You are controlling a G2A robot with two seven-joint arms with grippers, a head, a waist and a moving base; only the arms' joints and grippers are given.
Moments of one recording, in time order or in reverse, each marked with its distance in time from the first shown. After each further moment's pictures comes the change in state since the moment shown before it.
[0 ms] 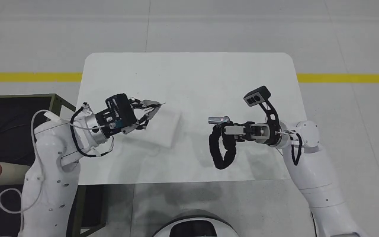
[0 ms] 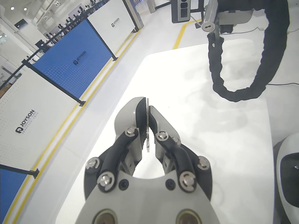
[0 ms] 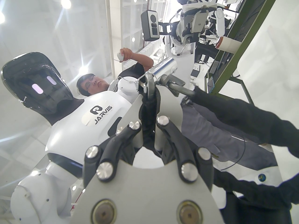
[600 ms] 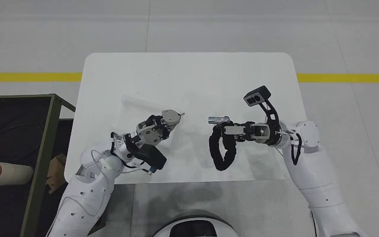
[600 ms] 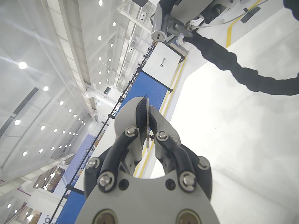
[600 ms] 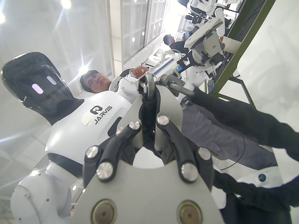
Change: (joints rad) left arm 0.123 -0.036 0.238 0.134 0.877 0.761 0.810; right arm 0.000 0.000 0.000 0.000 0.000 0.000 0.000
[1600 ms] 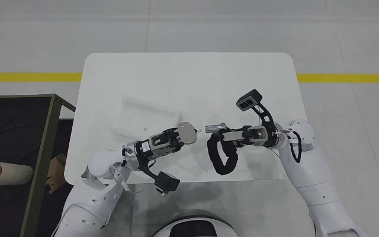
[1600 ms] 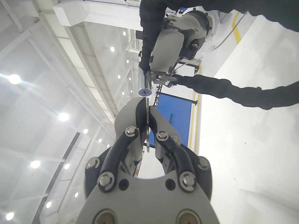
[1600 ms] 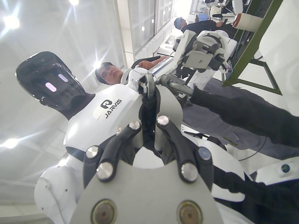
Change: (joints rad) left arm 0.006 -0.009 0.073 -0.069 0.289 0.259 0.133; right arm 0.024 -0.010 -0.042 0.031 0.058 0.094 0.087
